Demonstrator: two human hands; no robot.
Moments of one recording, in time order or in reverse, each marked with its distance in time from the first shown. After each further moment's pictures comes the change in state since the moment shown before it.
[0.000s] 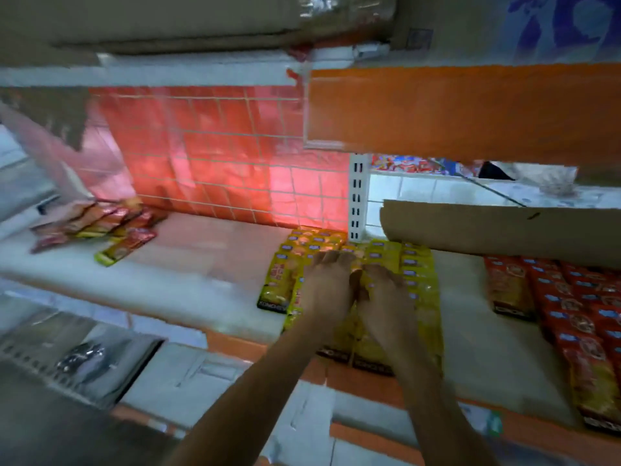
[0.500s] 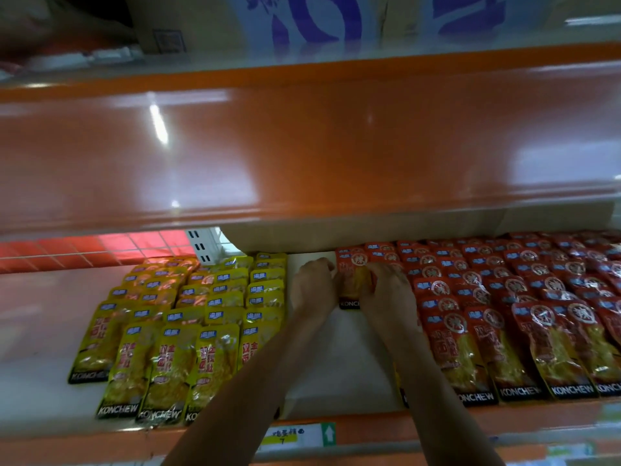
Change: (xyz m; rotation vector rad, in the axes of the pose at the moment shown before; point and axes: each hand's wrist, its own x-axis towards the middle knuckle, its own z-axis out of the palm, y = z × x) left_hand 0.062 0.191 0.143 -0.186 -0.291 -0.100; right_hand 0.024 0.188 -0.147 -0.103 0.201 0.224
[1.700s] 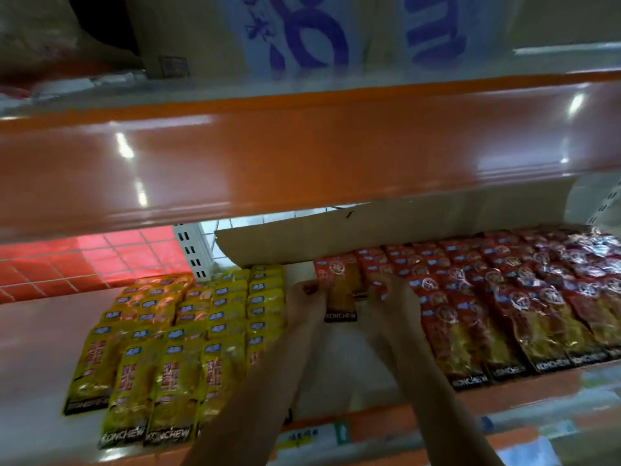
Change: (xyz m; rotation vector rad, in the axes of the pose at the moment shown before) left_hand -0.015 -0.016 0.007 -0.805 -0.009 -0.440; right_hand -0.021 -0.003 0.000 0.193 0.118 0.242
